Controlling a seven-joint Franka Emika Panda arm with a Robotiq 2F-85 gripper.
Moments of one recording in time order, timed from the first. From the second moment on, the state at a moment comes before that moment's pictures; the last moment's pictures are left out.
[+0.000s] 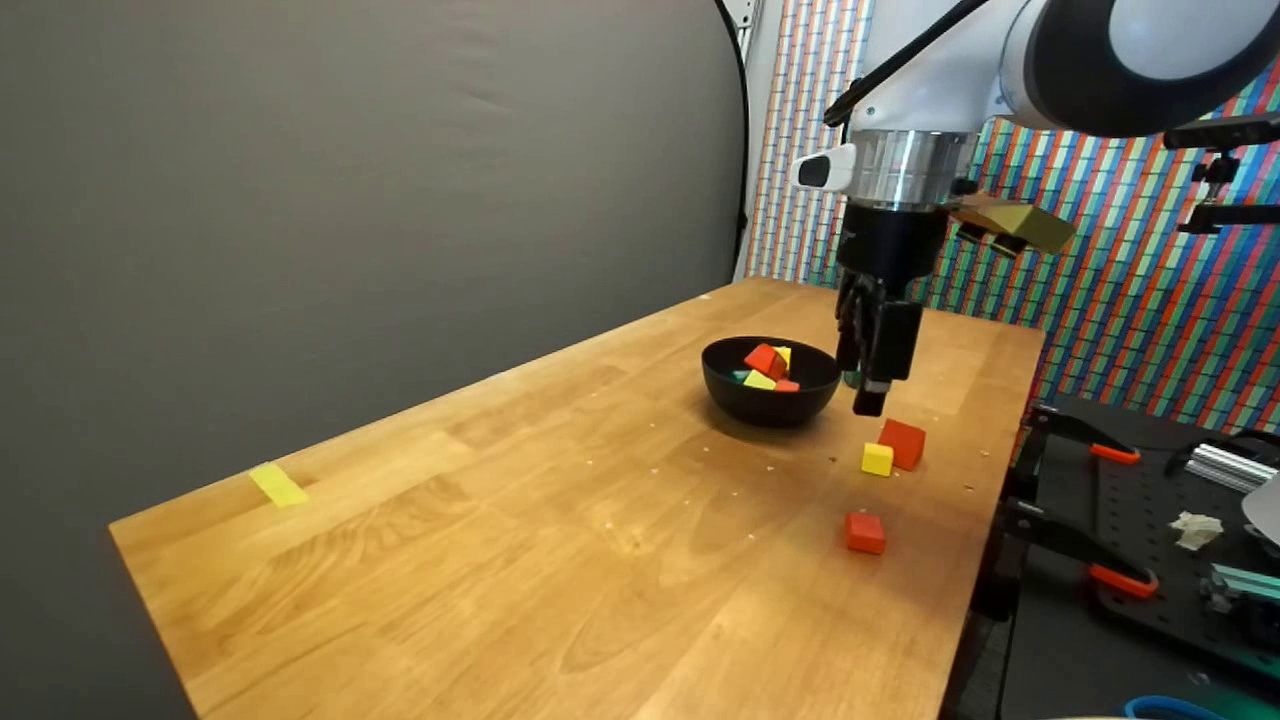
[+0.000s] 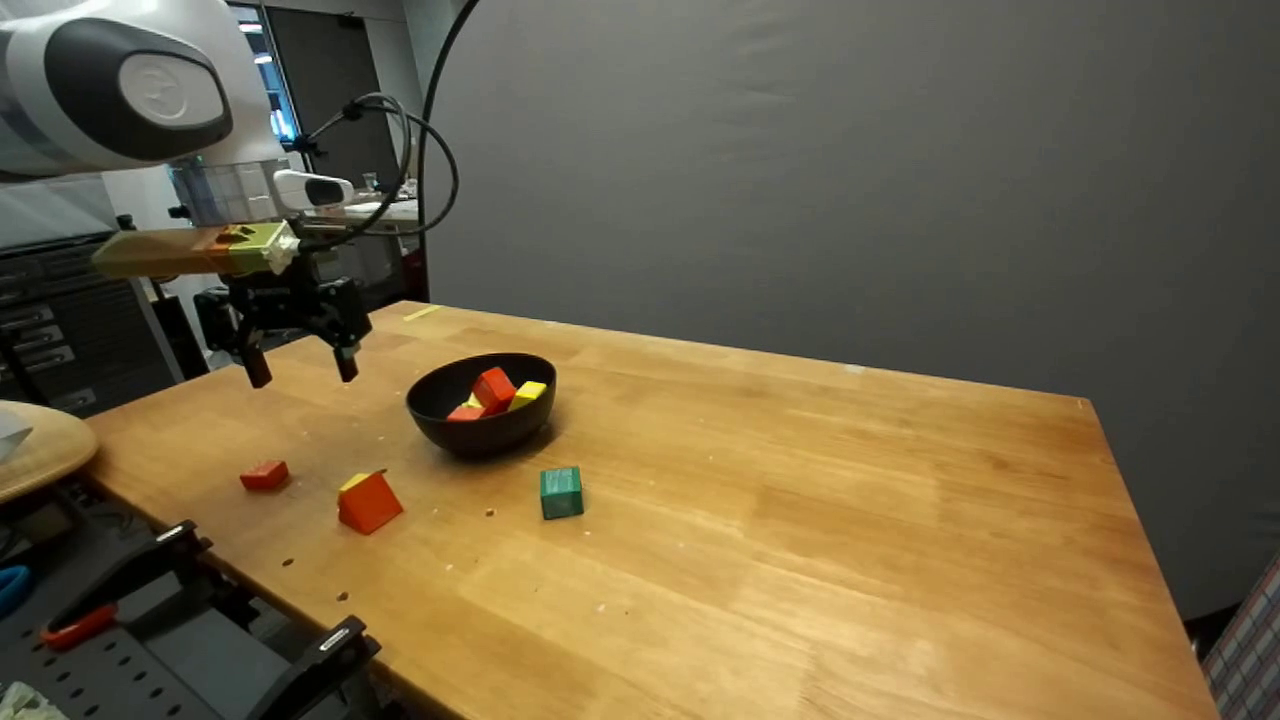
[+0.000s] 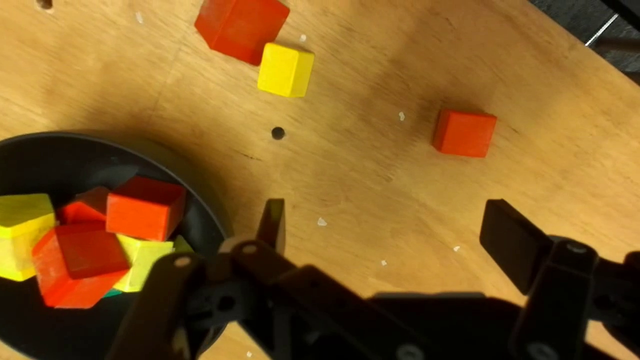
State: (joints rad) arm 0.22 -0.06 0.20 -2.75 0.01 2.72 -0.17
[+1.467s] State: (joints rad) arm 0.50 0.26 0.07 -2.73 -0.25 2.93 0.11
